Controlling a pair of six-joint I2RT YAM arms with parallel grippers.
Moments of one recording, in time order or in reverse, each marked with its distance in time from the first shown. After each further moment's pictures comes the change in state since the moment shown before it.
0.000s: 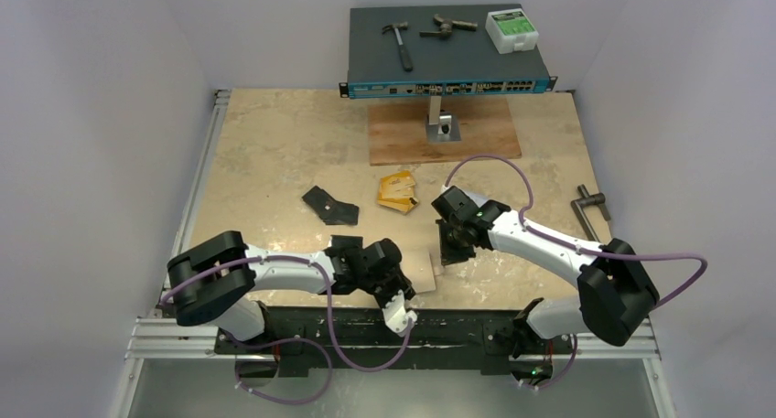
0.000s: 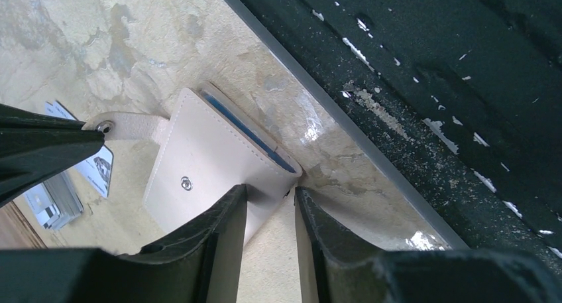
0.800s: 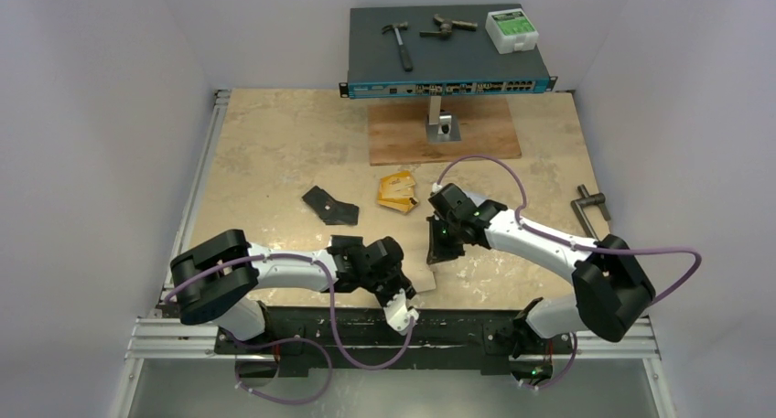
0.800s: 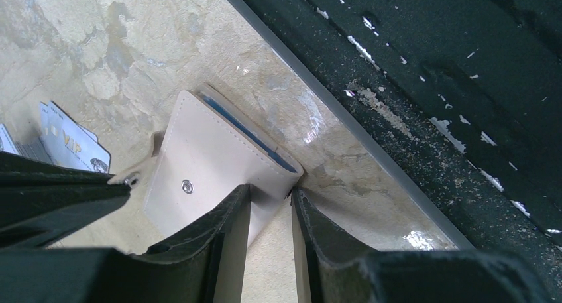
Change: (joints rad) left arm 0.010 0.021 0.023 -0.021 0.005 0.006; right arm 0.000 0.017 0.000 0.101 -0.138 0.004
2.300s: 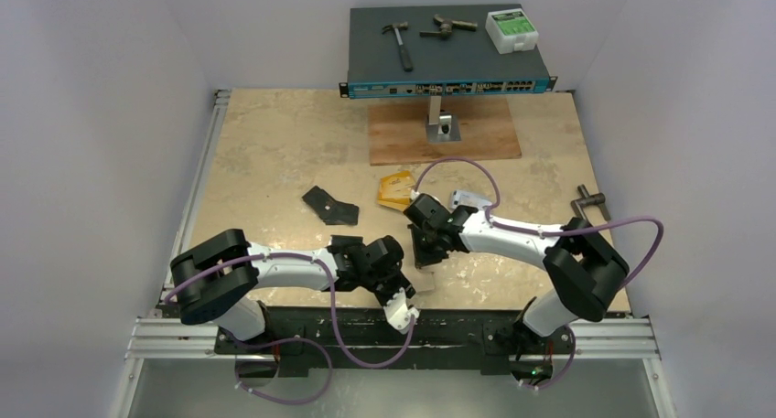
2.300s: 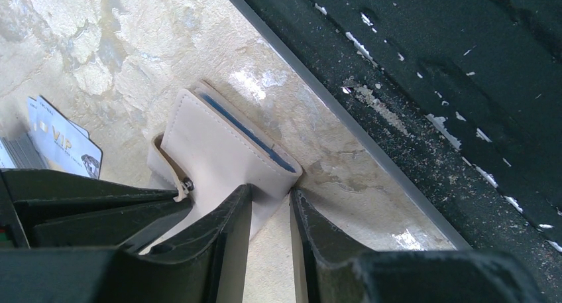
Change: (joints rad) left arm 0.007 0.002 0.011 -0.027 0.005 -0.016; right arm 0.142 0.168 0.050 0.085 0.115 0.024
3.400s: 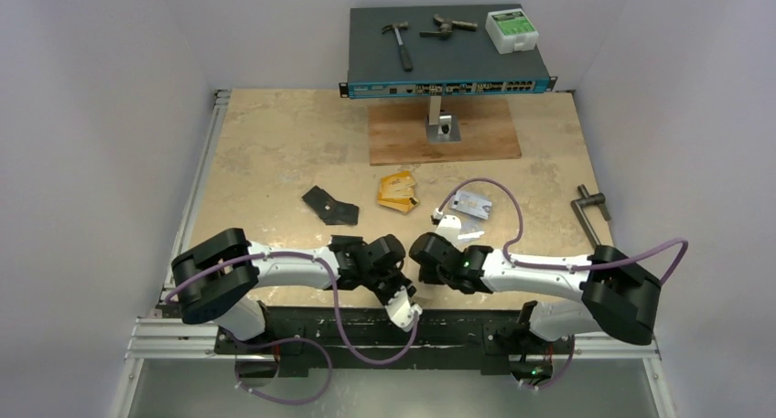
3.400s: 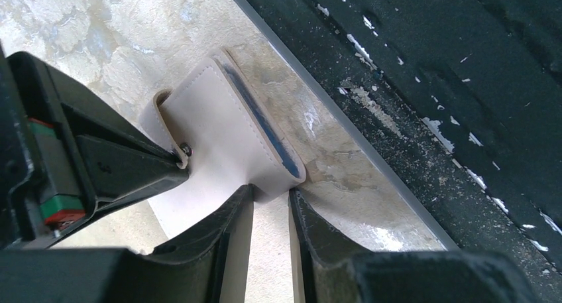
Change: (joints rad) left arm 0.001 0.006 0.023 -0.038 -0.005 -0.054; right arm 0.219 -0.207 -0.262 0.171 0.332 0.359
